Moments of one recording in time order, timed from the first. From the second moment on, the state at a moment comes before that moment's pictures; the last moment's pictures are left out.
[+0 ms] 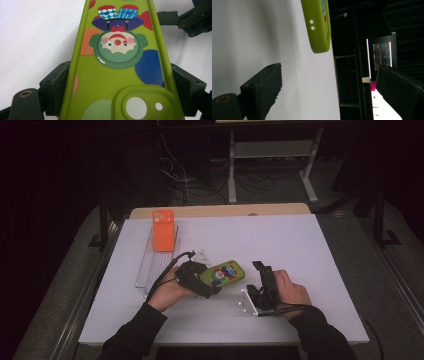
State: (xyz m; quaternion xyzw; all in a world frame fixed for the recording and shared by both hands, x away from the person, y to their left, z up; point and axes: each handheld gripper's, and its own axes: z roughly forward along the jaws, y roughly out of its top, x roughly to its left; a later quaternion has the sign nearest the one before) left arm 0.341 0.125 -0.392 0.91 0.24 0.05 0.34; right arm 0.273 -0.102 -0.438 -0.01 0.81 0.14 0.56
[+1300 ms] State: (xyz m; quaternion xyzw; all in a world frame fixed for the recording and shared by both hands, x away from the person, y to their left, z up) left arm 0.337 0.119 -0.394 0.91 0.23 0.05 0.34; right arm 0.261 -0.071 -0.446 -0.09 0.78 0.16 0.60
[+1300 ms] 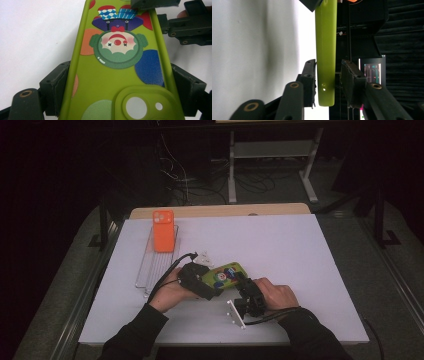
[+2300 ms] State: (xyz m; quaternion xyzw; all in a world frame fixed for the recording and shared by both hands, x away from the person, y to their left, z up) left arm 0.337 0.118 -0.402 0.90 0.24 0.03 0.37; right arm 0.260 -0.070 -0.447 -0.10 0.79 0.15 0.58
